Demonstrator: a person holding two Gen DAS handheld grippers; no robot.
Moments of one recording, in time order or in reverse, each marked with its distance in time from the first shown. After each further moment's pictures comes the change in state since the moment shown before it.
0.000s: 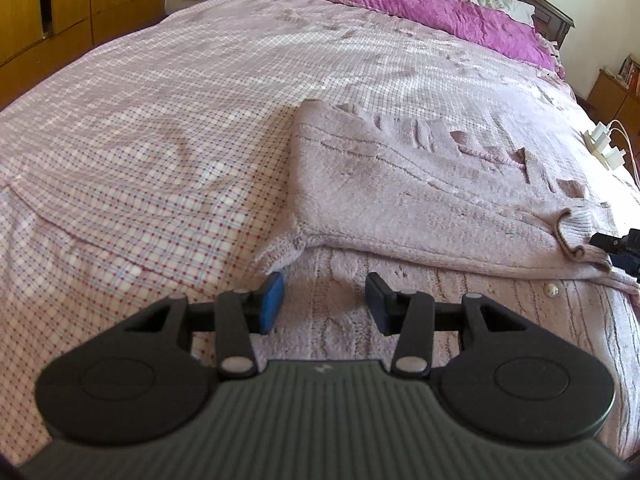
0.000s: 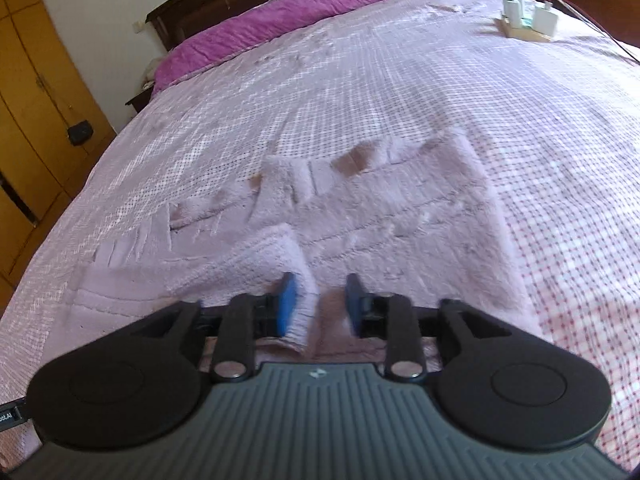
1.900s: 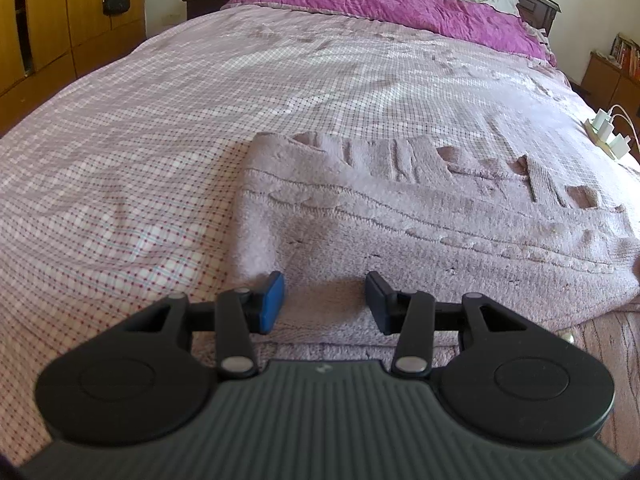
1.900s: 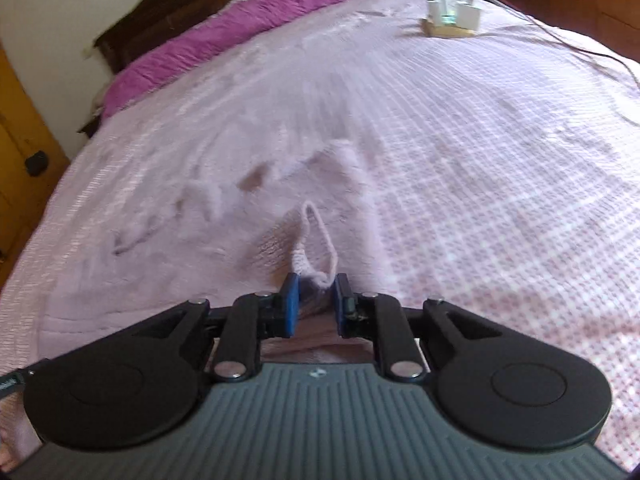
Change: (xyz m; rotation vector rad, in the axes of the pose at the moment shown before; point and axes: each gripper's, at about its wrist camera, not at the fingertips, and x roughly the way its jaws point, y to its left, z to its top) left arm 0.046 -0.035 0.032 0.086 -0.032 0.014; right arm -0.038 -0.051 0.009 0.095 -0.020 -0.138
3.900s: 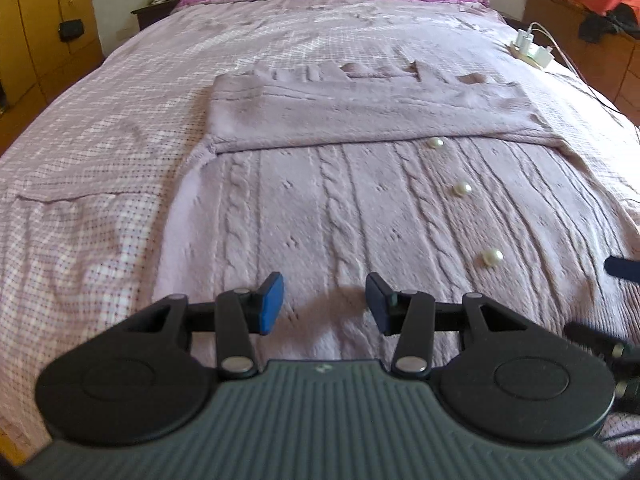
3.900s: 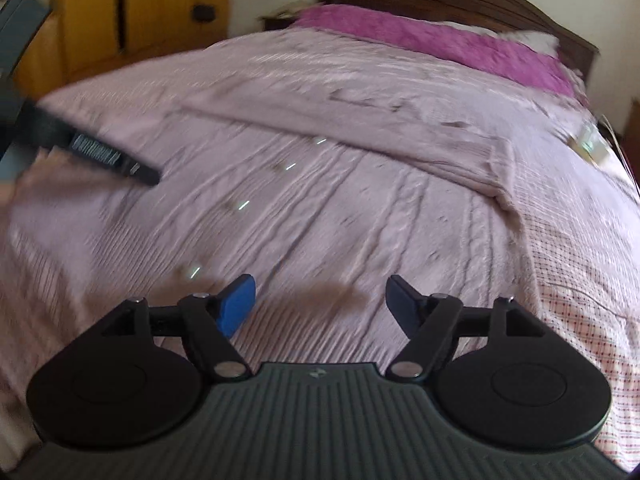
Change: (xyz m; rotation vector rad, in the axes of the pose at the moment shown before) left arm -0.131 -0.034 -0.118 0.197 0.058 -0.065; right arm -0.165 0.065 -0.209 -0.745 -0.015 0.191
